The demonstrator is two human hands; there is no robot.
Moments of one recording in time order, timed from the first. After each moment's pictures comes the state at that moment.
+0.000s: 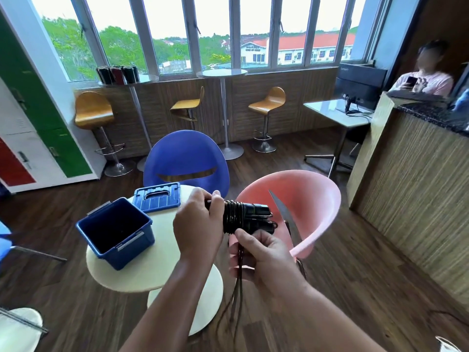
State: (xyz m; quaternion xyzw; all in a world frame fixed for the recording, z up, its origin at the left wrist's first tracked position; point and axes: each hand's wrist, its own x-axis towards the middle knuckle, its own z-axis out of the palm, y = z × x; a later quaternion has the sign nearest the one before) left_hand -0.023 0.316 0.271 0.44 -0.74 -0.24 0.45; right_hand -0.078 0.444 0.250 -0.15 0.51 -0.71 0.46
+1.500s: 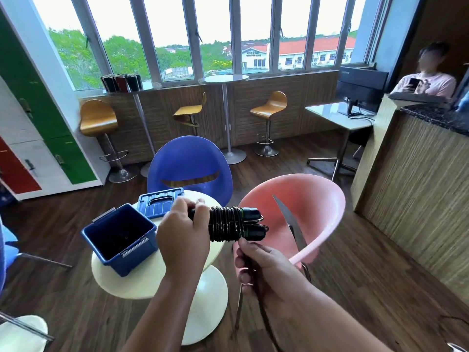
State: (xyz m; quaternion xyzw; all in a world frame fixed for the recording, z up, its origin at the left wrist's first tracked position) left_hand 0.006 0.306 0.274 0.45 -0.71 -0.26 0.48; right_hand -0.085 0.441 0.240 -0.16 0.49 -0.66 0.55
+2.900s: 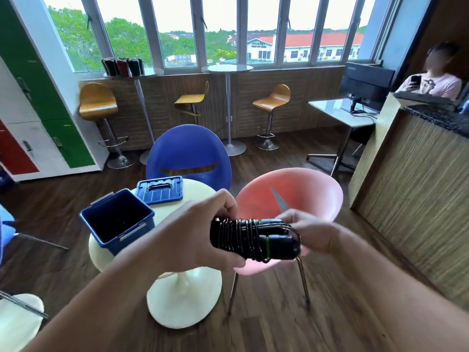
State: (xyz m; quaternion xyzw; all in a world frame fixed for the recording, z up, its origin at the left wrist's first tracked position) left_hand 0.046 0.320 0.325 0.14 -0.92 -0.33 0.12; right_hand -0.198 0.447 0.245 -0.46 0.61 -0.41 0.50
